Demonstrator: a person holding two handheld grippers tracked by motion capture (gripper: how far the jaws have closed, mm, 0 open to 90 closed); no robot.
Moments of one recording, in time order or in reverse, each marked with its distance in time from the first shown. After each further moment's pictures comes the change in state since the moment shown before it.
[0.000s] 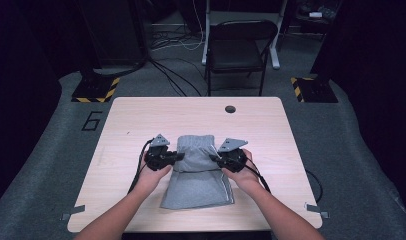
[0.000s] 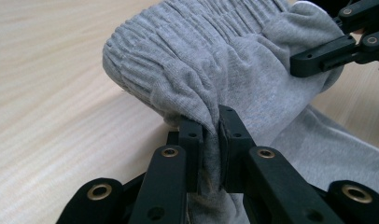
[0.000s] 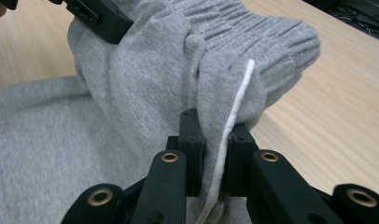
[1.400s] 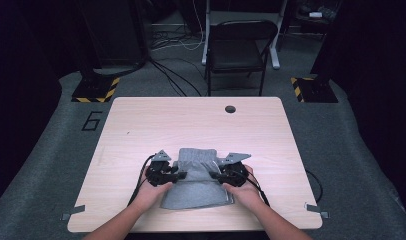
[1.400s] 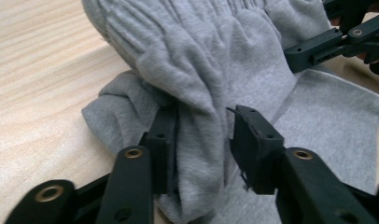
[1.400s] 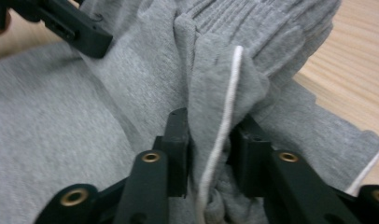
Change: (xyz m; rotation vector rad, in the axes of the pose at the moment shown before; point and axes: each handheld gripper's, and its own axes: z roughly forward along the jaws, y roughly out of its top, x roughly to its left) left arm -0.014 -0.043 0.007 0.086 -0.077 -0.055; right arm 0.015 -0.048 0.008 0.037 0.096 0.156
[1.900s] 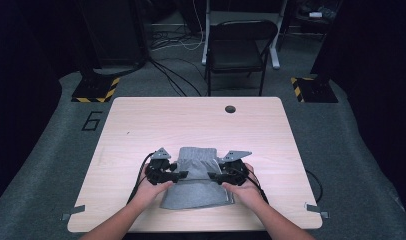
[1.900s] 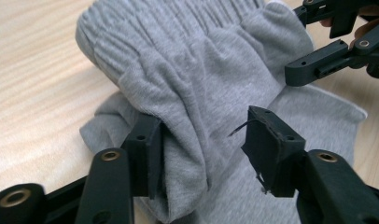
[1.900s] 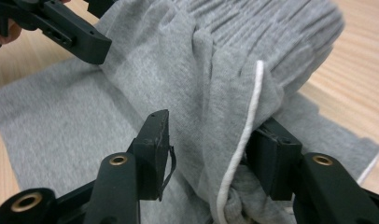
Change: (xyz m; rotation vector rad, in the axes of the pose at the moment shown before) left arm -0.004 0.012 -0.009 -0.025 -0.008 0.018; right arm 0.004 0.012 -0.009 0.007 0.010 0.029
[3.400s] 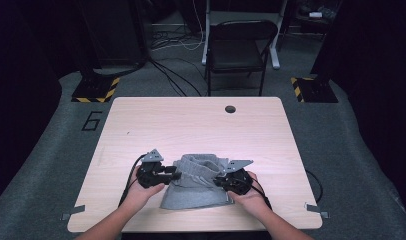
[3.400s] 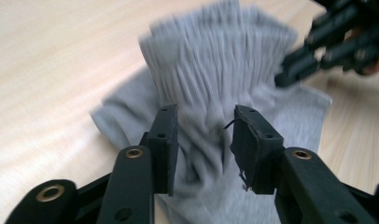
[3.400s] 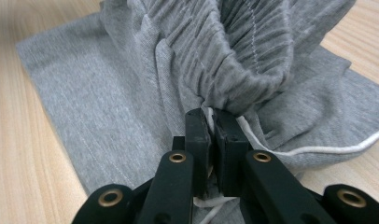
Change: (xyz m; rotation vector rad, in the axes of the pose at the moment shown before) left arm -0.007 0.002 -0.034 -0.007 -0.012 0.046; right arm 0.015 -0.019 -0.014 0.070 0.028 -0.074
